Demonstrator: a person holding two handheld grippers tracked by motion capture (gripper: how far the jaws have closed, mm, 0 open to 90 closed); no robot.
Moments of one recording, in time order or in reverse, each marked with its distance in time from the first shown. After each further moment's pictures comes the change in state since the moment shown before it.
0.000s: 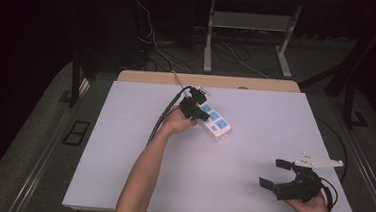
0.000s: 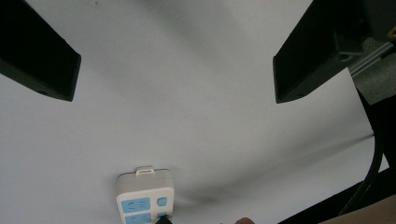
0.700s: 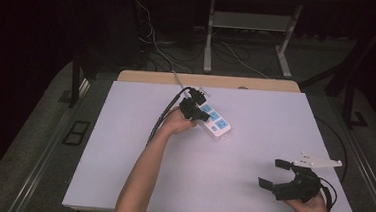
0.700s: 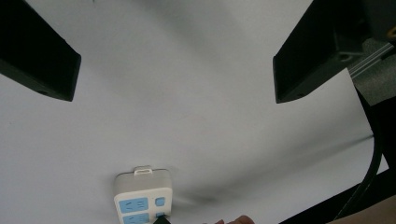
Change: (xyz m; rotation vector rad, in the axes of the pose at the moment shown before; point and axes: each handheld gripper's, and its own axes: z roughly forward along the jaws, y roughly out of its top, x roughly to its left) left arm 0.000 -0.004 0.000 -0.022 -0.007 0.004; right arm 0.002 0.000 0.001 0.003 0.001 -0.004
